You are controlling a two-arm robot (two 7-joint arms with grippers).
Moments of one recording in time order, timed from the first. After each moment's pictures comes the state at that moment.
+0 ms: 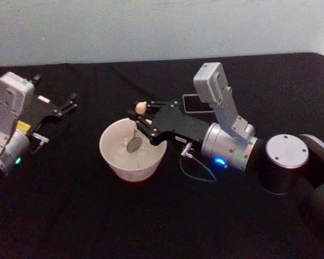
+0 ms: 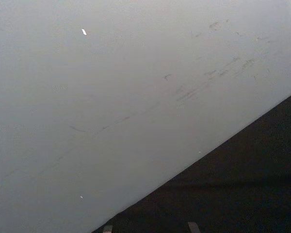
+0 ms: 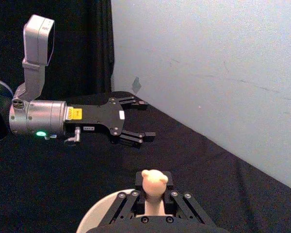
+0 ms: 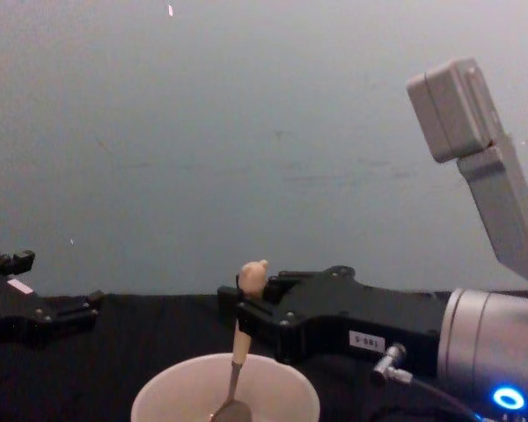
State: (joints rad) left arm -0.20 0.60 0.45 -1.41 -0.25 -0.12 0.03; right arm 0.30 0.34 -0.58 -1.47 0.33 0.01 0.50
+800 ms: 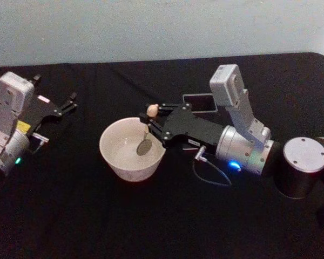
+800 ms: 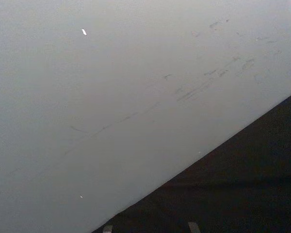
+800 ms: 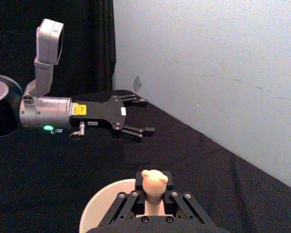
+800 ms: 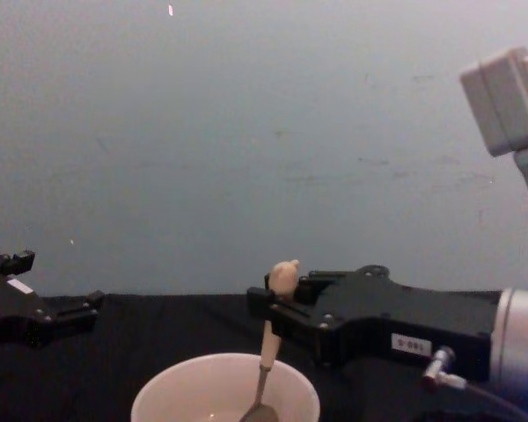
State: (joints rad) left arm -0.20 0.60 0.45 -1.41 -0.25 -0.12 0.03; right arm 0.26 0.39 -0.54 -1.54 0.34 0.02 0.52
